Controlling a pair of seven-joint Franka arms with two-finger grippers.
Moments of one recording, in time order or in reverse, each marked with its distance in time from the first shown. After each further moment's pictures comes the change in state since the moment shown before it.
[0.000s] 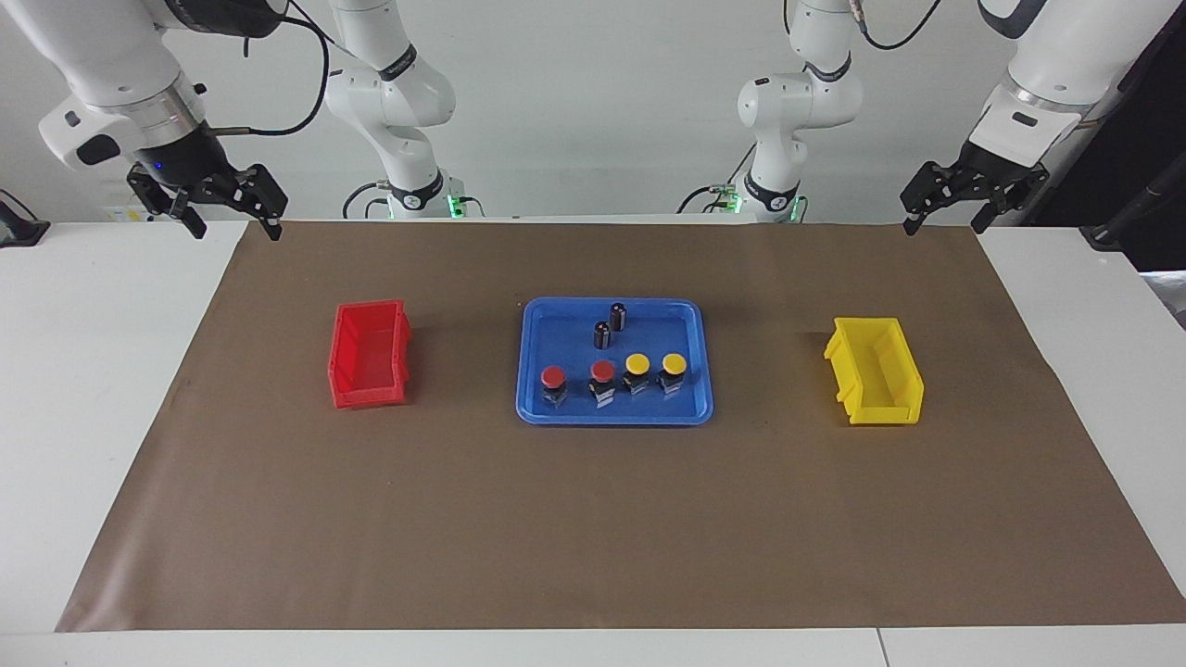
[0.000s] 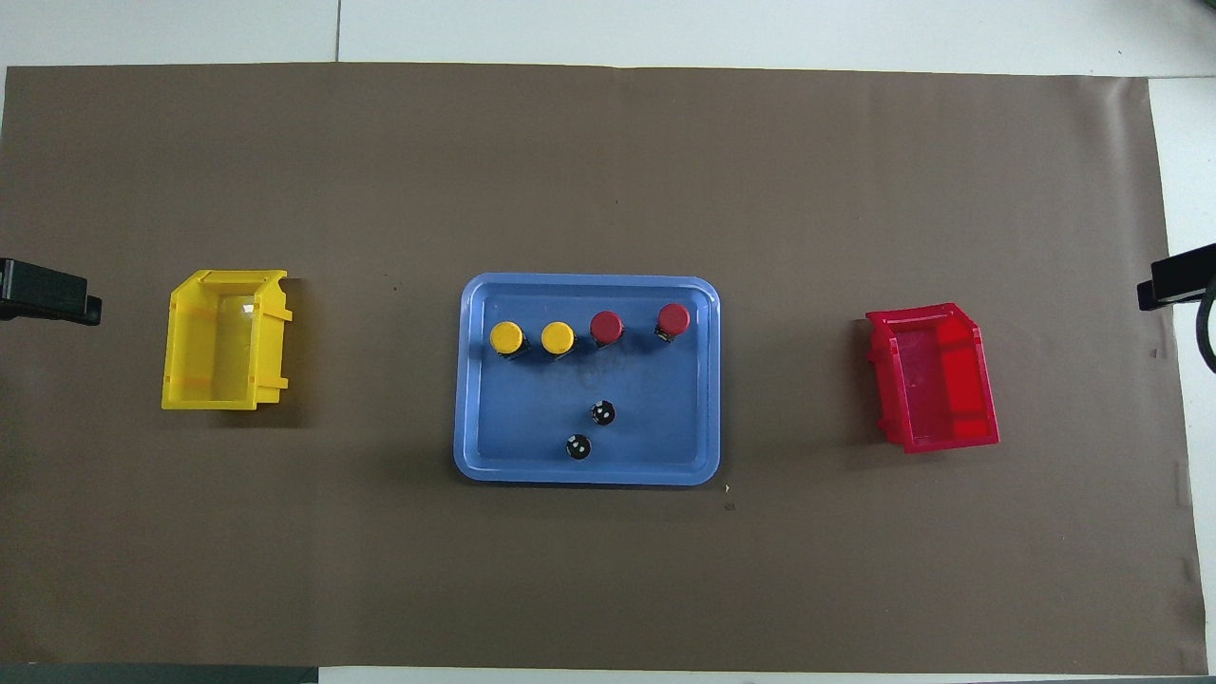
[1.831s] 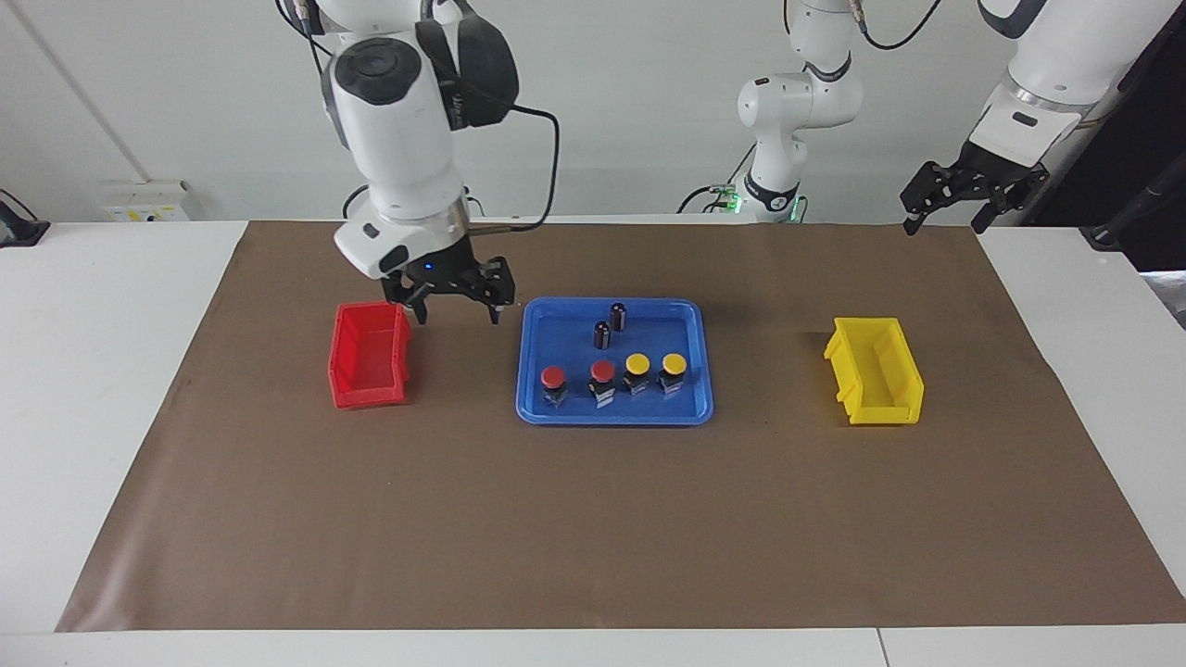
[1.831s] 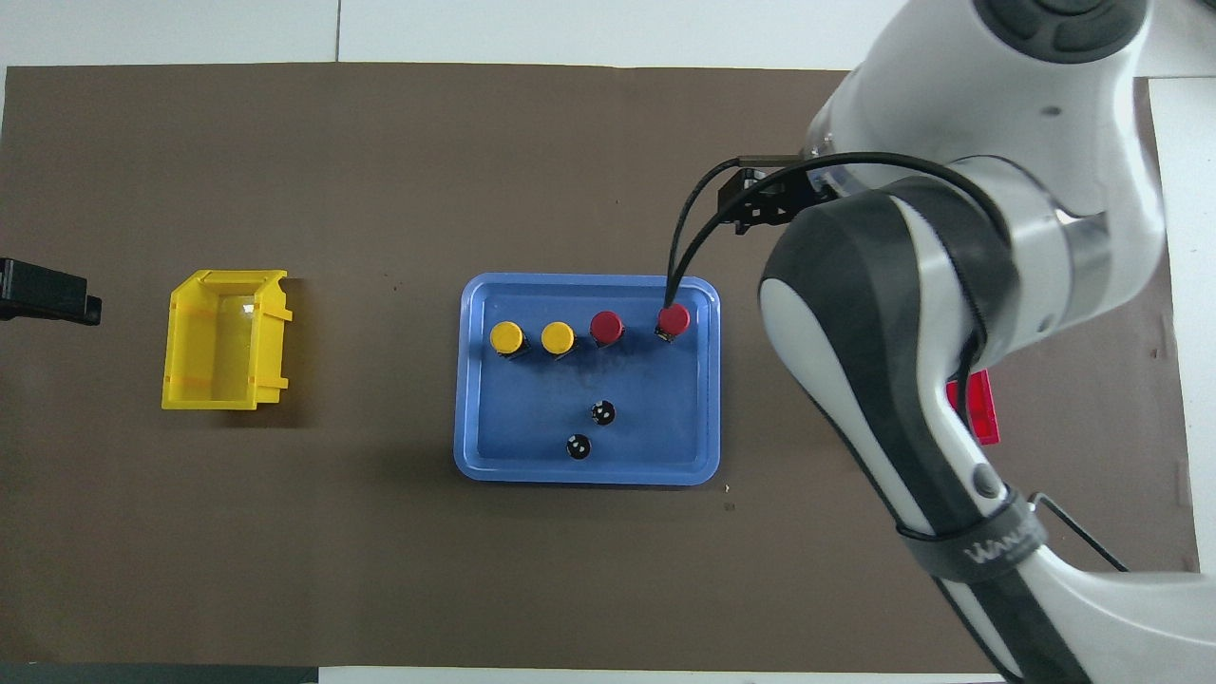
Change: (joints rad) left arm 0.000 0.000 0.000 0.000 0.000 0.000 0.000; right arm 0.470 0.354 0.010 0.183 0.046 0.275 0.509
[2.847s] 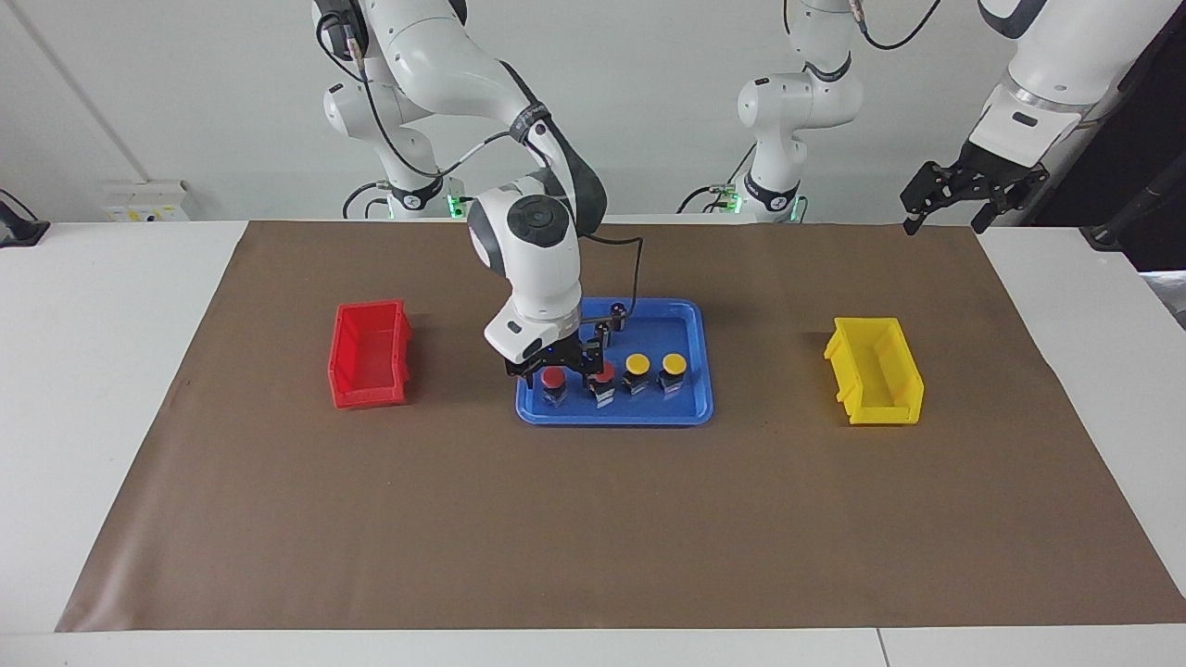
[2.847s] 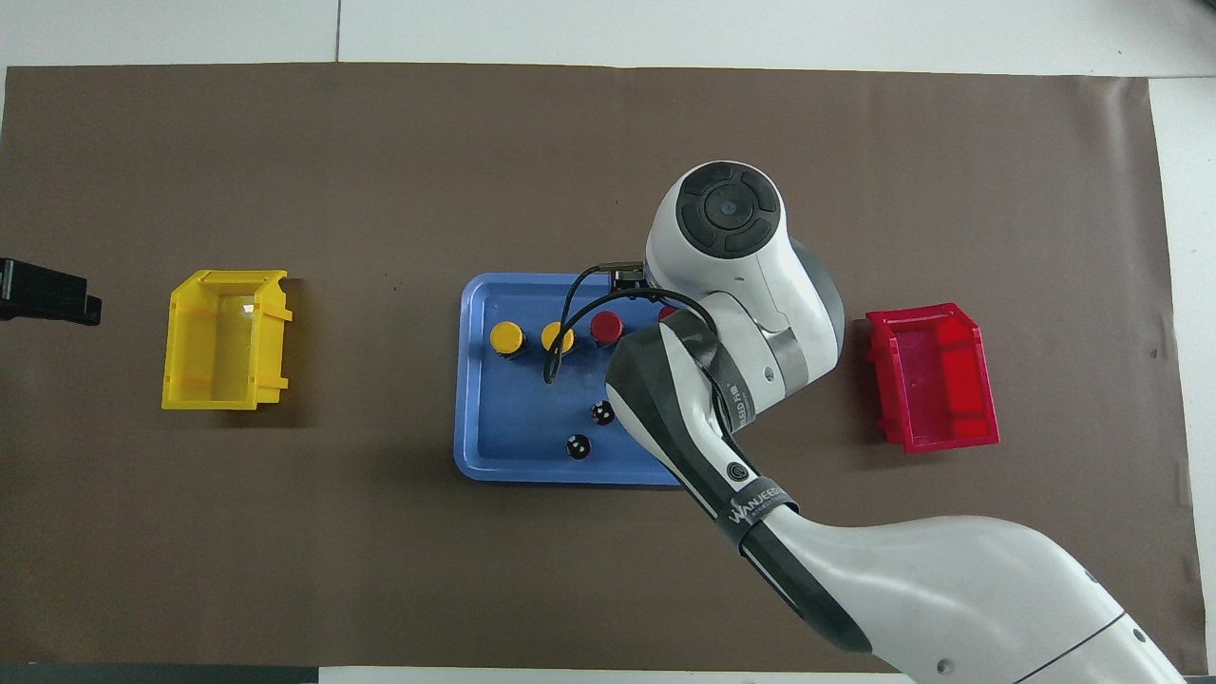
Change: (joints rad) left arm 0.000 0.000 0.000 0.000 0.000 0.000 0.000; right arm 0.114 0.074 -0.003 -0.325 -0.009 0.380 0.070
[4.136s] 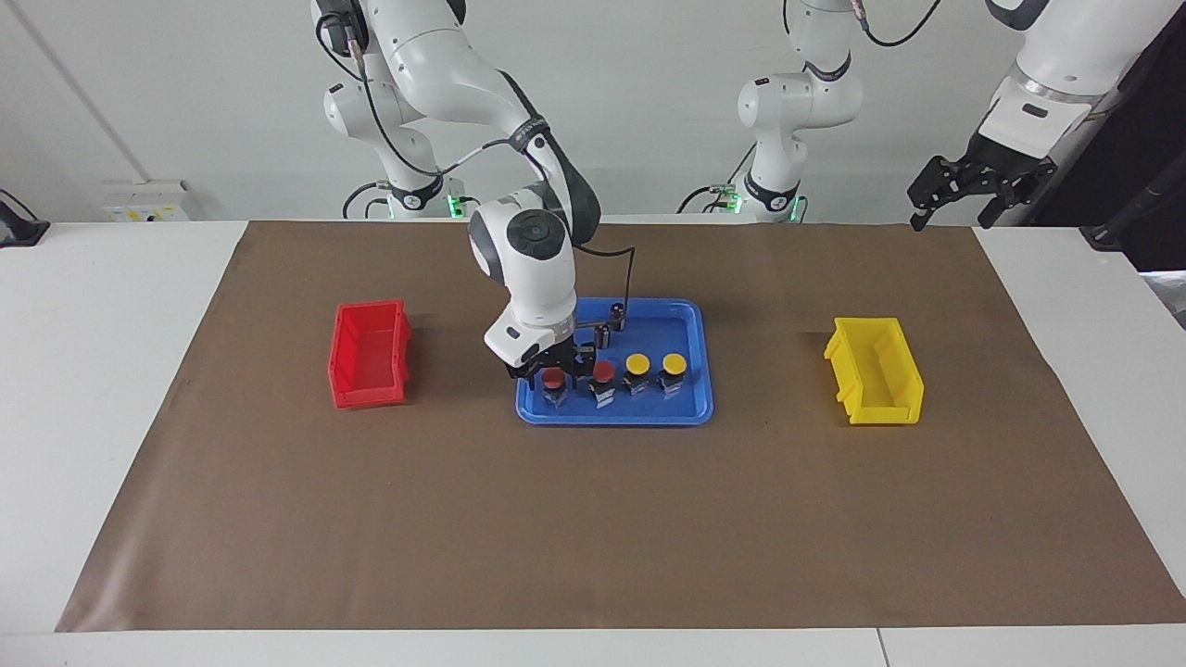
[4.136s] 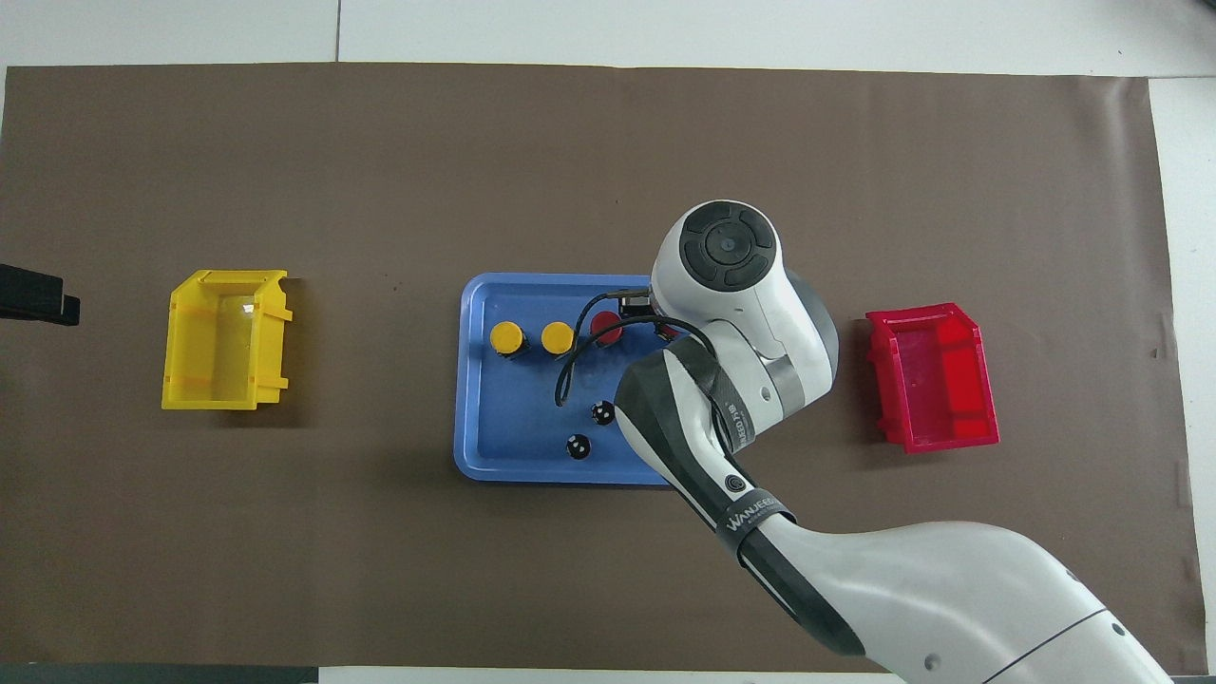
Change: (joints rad) left arm 0.024 -0.012 0.008 0.000 0.000 0.001 -0.002; right arm 0.003 -0.018 0.001 -0.103 0.000 0.076 -0.009
